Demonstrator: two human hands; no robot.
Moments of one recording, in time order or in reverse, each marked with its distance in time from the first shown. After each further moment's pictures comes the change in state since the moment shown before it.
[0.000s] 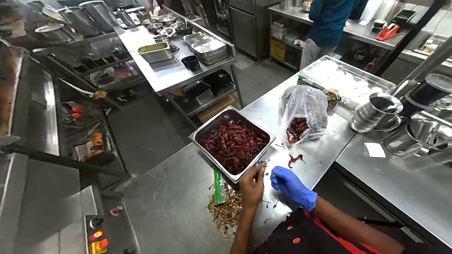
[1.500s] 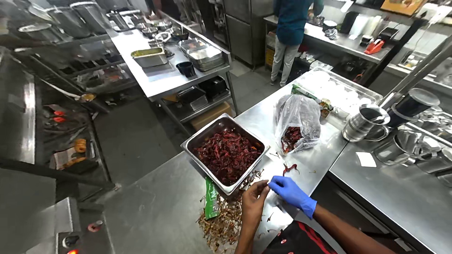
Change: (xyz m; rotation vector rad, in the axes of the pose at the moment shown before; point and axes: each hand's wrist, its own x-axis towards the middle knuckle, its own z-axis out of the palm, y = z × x) left_hand -0.020 -0.016 0.030 -0.502 -0.175 -0.245; right_hand 0.004 -0.014 -0.036 -0.880 0.067 -0.107
